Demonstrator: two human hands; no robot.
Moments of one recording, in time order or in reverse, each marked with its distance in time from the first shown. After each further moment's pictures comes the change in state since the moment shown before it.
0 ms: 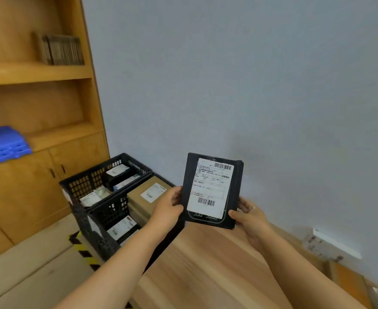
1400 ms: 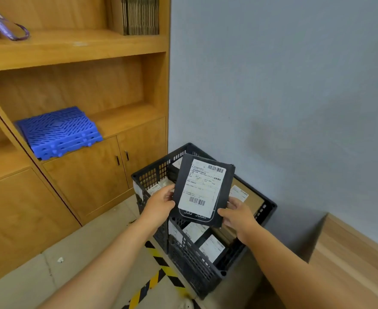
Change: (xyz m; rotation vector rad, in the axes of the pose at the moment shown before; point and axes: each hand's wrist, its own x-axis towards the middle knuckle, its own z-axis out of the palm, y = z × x) left_hand 0.168 -0.143 -0.425 0.030 0.094 -0.216; right_hand 0.141 0.105 0.461 -0.180 -0.119 0.264
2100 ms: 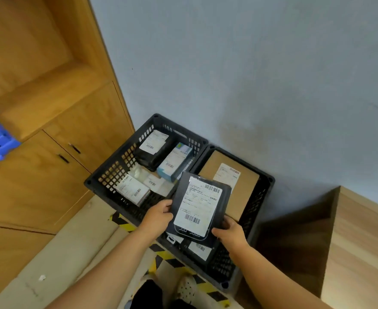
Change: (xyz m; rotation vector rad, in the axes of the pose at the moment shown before) left_hand 0.233 -0.075 0.084 0.275 -0.332 -0.352; right_hand 0.175 0.071 -0.026 -0.044 0.241 0.331
